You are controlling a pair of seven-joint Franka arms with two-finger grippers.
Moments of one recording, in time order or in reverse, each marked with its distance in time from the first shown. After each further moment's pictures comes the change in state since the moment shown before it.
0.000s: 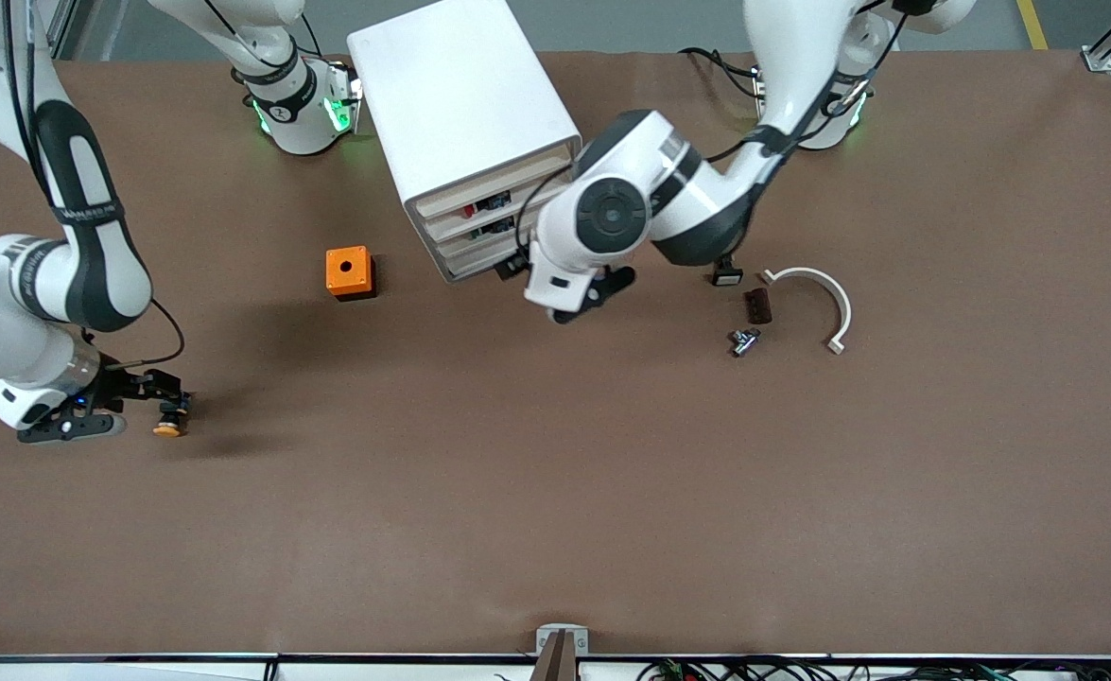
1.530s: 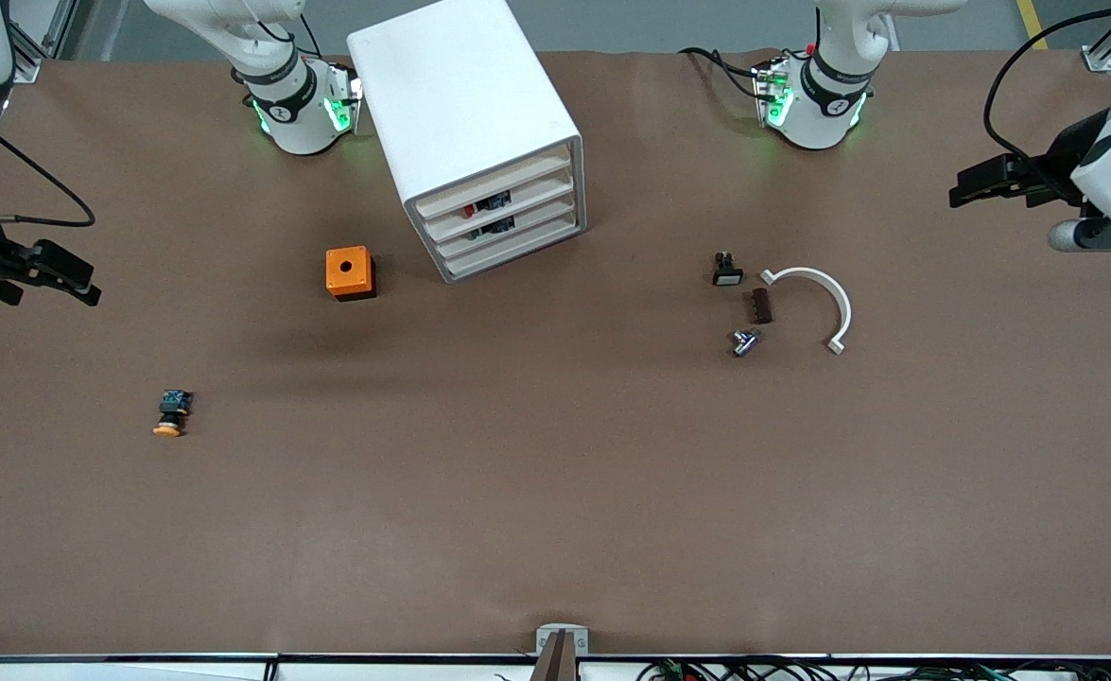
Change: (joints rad) left arm 0.462 -0.627 0.310 -0.348 0.251 -0.398 1.216; right arm 0.114 -0.410 0.006 0.195 -0.001 -0.550 0.279
